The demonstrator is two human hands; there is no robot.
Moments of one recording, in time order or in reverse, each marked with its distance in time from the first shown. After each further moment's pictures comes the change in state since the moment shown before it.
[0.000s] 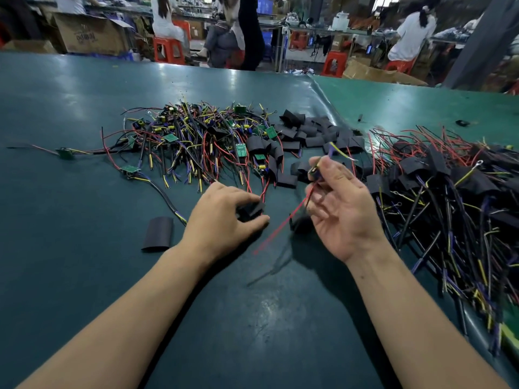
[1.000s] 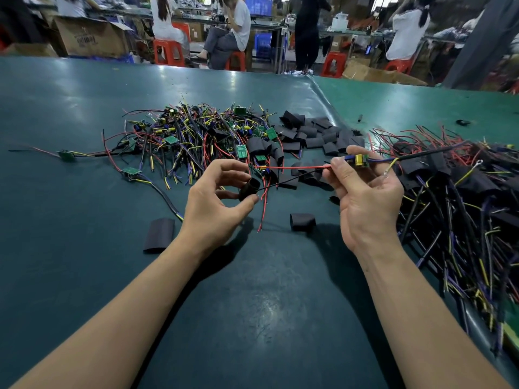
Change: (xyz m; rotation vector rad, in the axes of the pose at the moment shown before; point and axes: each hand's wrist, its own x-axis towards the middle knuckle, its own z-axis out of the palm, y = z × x) left_hand 0.007 -0.003 -0.004 -0.629 0.216 -0.034; right_hand 0.014 -0.004 -0.012 -0.137 0.273 -0.413
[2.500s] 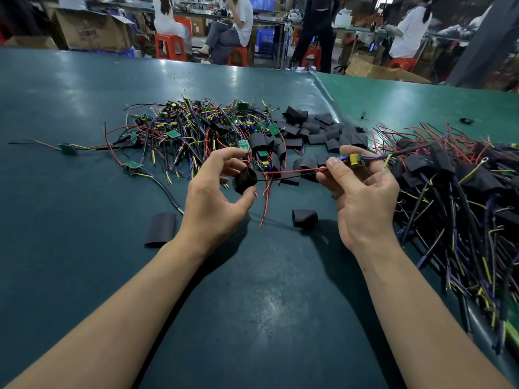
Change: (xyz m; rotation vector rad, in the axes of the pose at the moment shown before) left_hand 0.001 -0.001 -0.001 0.221 0.079 0.166; right_hand -0.005 0.004 0.000 -0.064 -0.062 0.020
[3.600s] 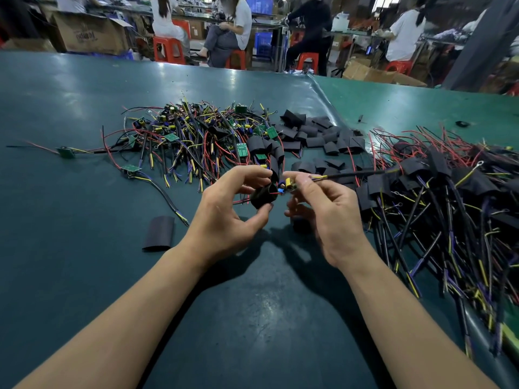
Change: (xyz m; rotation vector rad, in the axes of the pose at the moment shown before) left_hand -0.007 0.013 0.004 -0.123 -0.143 0.140; right_hand -0.023 0.012 0.013 -0.233 -0.267 0.153
